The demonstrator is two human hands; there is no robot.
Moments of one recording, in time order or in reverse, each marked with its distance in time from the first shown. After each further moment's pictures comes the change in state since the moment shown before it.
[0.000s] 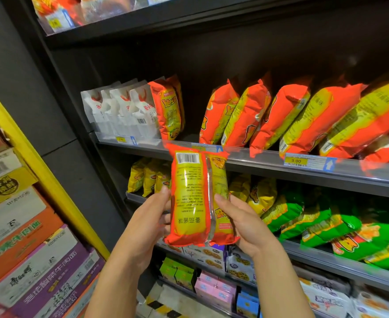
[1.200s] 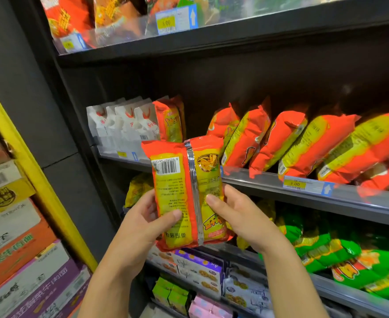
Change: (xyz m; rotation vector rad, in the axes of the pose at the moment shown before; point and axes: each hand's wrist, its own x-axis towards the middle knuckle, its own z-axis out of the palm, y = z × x) left_hand 0.008 0.016 -0.013 -0.025 -0.032 0.200; right_hand -0.005 -0.065 0.025 -0.543 -0.076 -0.243
